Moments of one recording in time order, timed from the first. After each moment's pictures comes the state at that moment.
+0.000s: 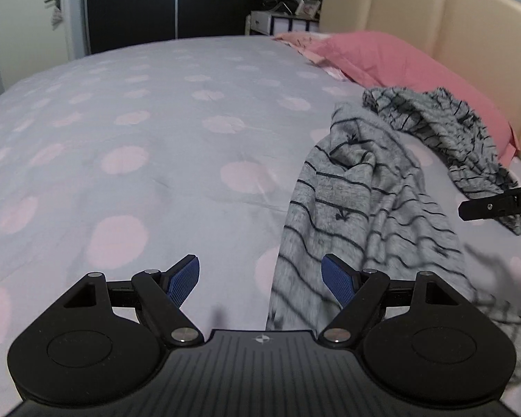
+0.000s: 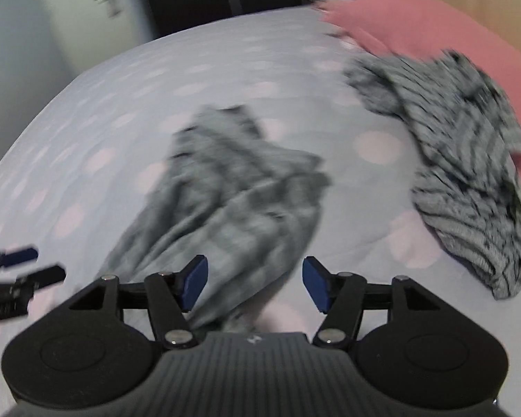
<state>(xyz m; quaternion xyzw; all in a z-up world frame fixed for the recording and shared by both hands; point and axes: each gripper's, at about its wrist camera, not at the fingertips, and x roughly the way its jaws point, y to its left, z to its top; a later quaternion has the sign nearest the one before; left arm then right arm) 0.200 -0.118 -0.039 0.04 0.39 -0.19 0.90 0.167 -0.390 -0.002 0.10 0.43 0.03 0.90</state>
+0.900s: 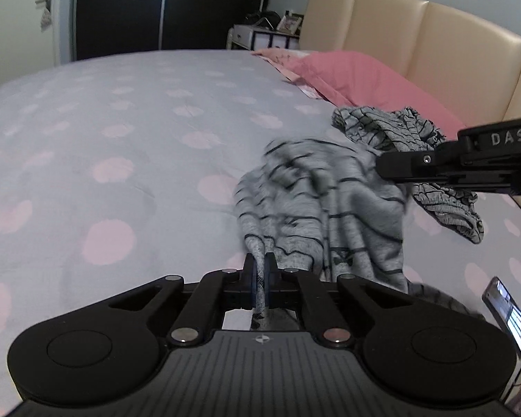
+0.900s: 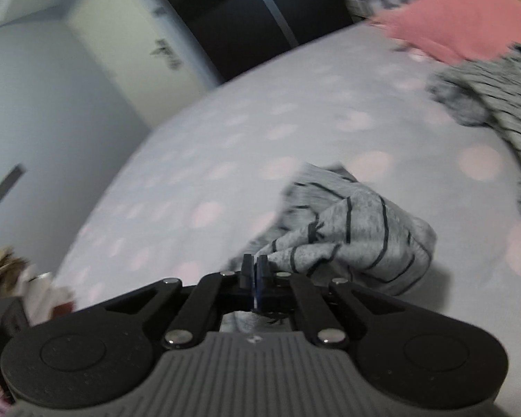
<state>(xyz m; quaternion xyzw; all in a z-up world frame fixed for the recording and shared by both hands) 0.138 -0.086 0.011 0.02 0.36 -0.22 0.91 0.166 -0.331 0.039 0.22 0.34 0.18 0.90</state>
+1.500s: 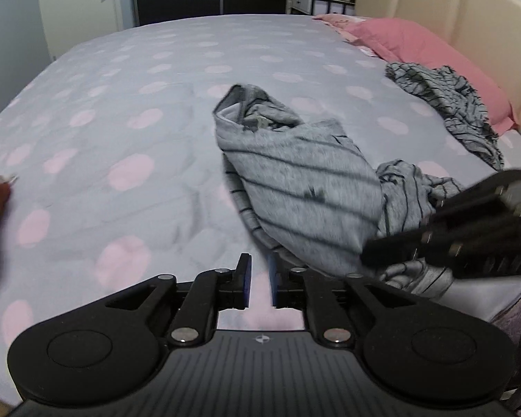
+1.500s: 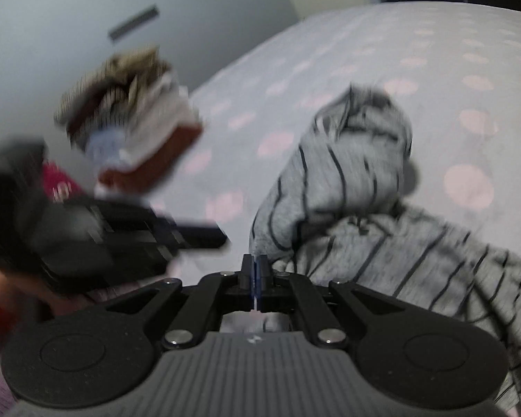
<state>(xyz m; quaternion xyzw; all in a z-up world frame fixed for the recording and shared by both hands) -0.001 0.028 0.026 0.05 0.43 -0.12 0.89 0.037 -0.178 0.017 0.04 0.42 0.41 0.81</state>
